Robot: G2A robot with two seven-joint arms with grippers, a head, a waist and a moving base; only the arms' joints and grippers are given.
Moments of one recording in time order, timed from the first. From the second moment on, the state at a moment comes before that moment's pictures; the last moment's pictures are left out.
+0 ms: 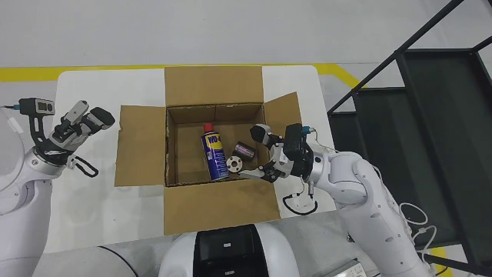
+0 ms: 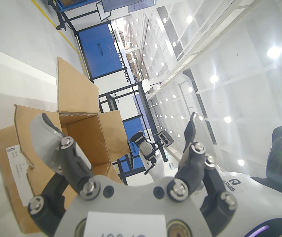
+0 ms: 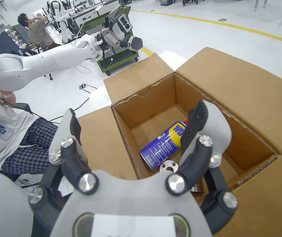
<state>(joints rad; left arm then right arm) 1.35 -0.97 -1.64 -1.43 -0.60 -0.50 -0.93 -1.51 -1.17 1.36 -1.90 -0.79 -0.84 0.34</state>
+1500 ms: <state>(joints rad) 0.99 -1.04 -1.24 -1.17 -0.66 -0.52 -1.24 -1.56 -1.08 1.49 -1.75 -0.09 -0.81 0.73</state>
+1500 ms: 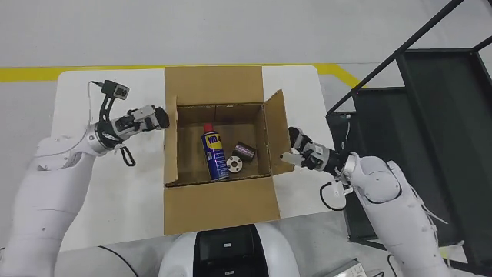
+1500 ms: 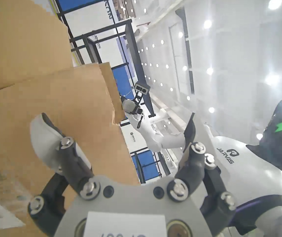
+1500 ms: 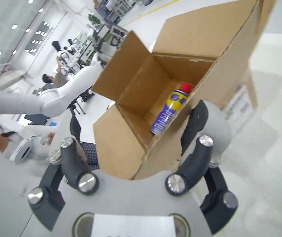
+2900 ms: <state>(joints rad) 1.05 -1.03 -1.30 -1.25 -0.57 -0.59 -1.15 -1.63 -1.03 1.46 -1.81 -0.20 -0.81 0.78</state>
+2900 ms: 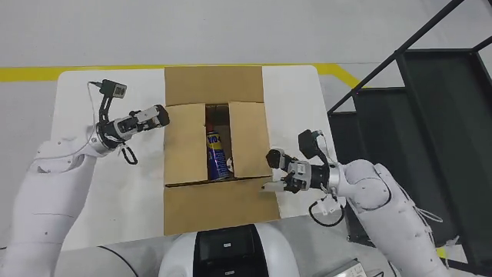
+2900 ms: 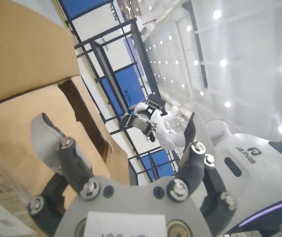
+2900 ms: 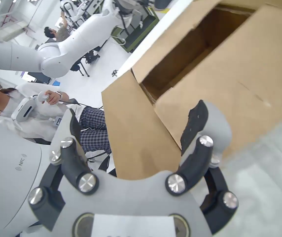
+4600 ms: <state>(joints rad) 1.04 -1.03 -1.35 -1.18 -0.46 -0.62 -0.99 -1.32 -0.97 1.05 -1.57 -0.11 -0.84 0.63</state>
